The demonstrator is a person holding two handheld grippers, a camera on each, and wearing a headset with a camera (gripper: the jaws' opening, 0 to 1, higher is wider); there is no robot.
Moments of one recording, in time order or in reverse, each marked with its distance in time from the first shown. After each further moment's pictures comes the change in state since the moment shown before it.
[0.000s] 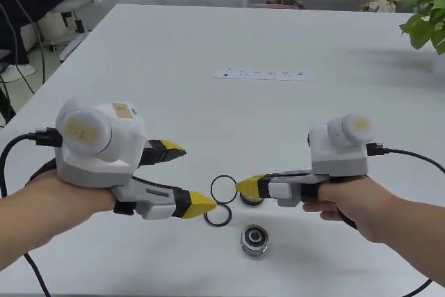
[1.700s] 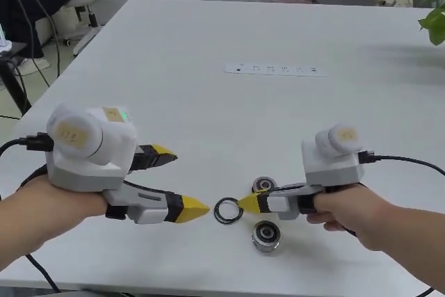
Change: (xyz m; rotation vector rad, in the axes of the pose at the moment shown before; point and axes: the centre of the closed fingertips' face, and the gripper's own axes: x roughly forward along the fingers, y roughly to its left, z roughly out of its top) left arm -0.014 0.008 -0.025 -0.067 0.033 0.031; right arm 0.019 -0.011 -0.033 0.039 0.111 -0.054
